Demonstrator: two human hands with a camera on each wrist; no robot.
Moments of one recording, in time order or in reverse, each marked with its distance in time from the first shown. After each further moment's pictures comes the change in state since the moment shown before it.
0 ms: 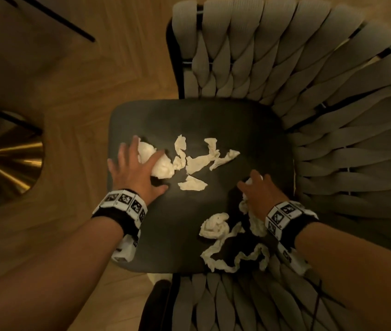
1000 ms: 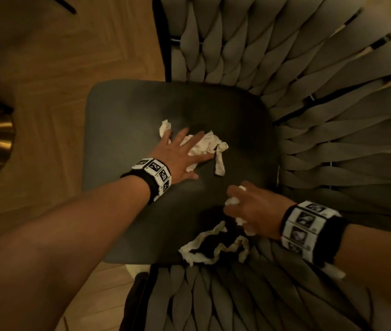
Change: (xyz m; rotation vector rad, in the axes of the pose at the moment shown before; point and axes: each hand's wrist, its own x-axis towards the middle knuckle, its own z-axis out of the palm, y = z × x) left_hand 0.047 0.081 0.034 0.314 -0.057 0.655; right_hand -0.066 0.008 -0.016 -0.318 -0.094 -0.503
